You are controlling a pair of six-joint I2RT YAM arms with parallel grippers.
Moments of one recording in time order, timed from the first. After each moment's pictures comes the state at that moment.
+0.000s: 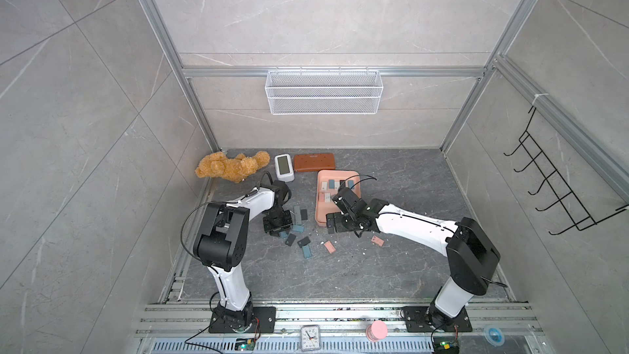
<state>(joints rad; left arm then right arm) -0.32 1.83 1.15 -0.92 0.11 -0.52 0.82 1.72 1.21 -0.57 0.09 0.58</state>
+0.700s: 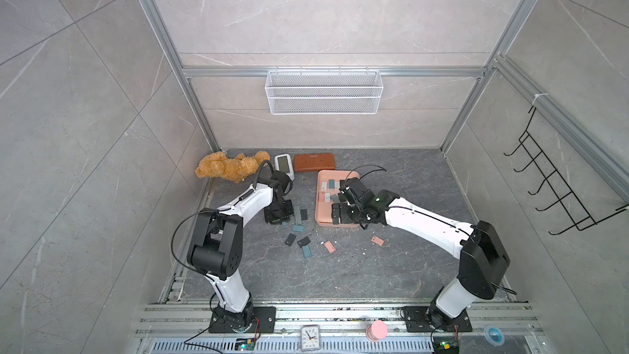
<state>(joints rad) -0.33 1.73 1.26 -0.92 0.09 -0.51 0.73 1.65 1.29 -0.70 0.08 0.62</state>
